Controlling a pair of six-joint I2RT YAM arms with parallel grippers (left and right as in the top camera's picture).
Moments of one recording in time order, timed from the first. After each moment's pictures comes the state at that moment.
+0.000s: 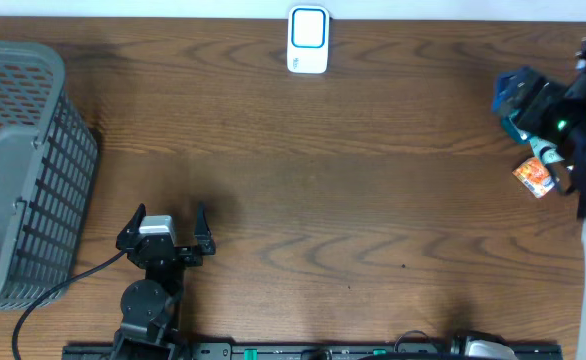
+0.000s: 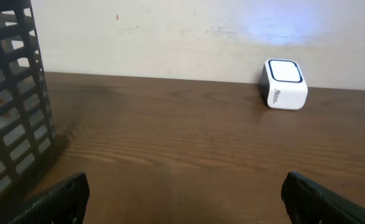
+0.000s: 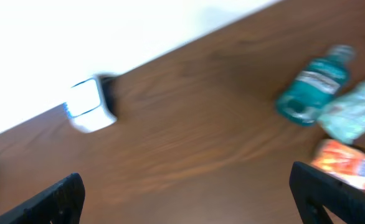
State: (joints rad) left arm -0.23 0.03 0.03 -0.11 -0.24 -0.09; right arm -0.17 1.26 1.50 -0.89 -0.18 0.31
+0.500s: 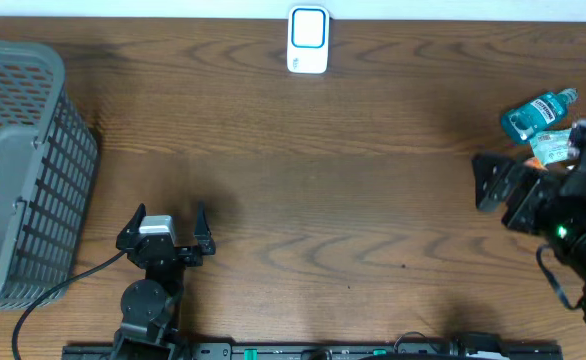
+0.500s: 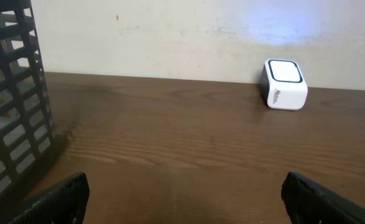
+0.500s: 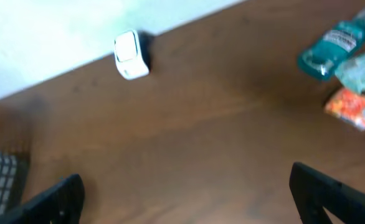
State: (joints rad) left arm -0.23 0.03 0.03 -0.11 -0.24 -0.09; right arm -0.07 0.94 1.50 -1.23 -0.21 0.31
